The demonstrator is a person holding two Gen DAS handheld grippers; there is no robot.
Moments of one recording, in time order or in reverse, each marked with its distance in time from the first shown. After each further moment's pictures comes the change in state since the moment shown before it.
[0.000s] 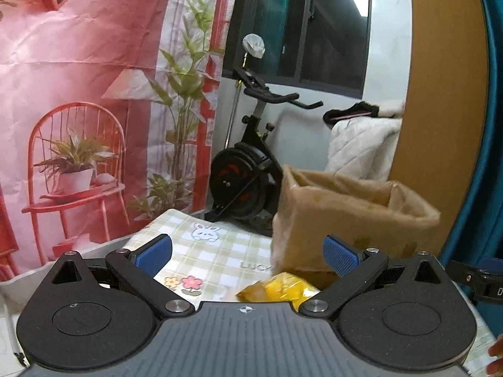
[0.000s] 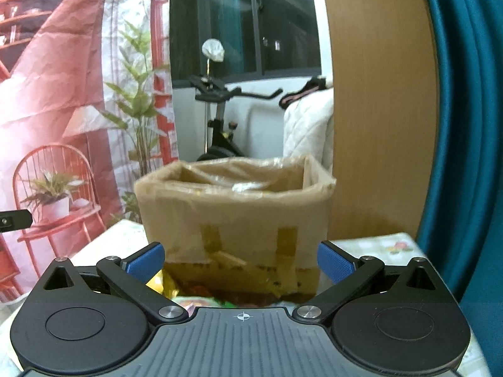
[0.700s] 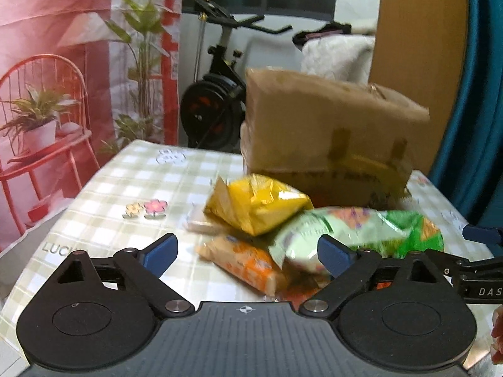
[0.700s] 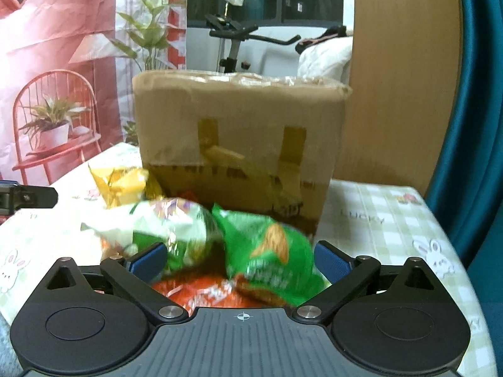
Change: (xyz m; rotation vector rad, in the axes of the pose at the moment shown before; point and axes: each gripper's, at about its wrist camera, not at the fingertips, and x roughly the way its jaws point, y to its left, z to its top) left arm 0.043 -0.009 -0.063 0.126 0.196 -0.089; right arm 0.027 -0.003 -0.081 -0.091 0.183 0.008
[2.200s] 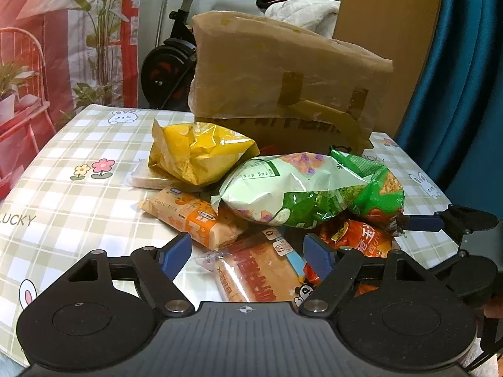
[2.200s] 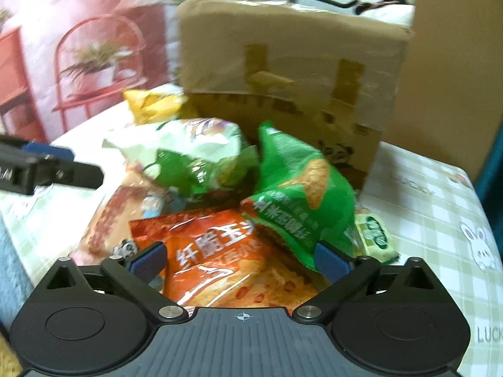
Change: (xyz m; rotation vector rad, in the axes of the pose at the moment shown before) left arm 0.018 -0.031 -0.035 0.004 0.153 -0.150; right arm 0.035 0.005 -0.026 -0.184 0.182 0.194
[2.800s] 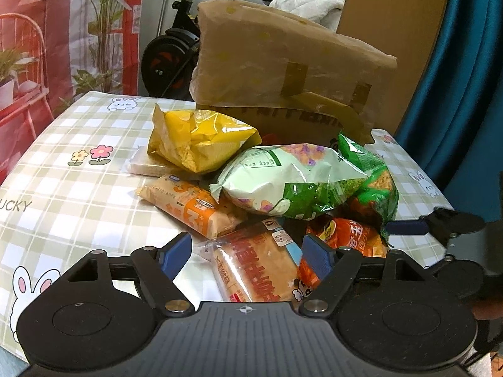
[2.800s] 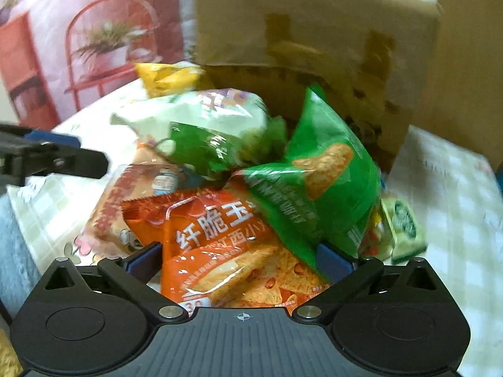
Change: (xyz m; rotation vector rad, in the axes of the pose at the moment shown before) left arm 0.003 0.004 -0.004 -0.034 0.029 -0.014; right arm 0.010 0.005 0.002 -0.029 0.044 0.048
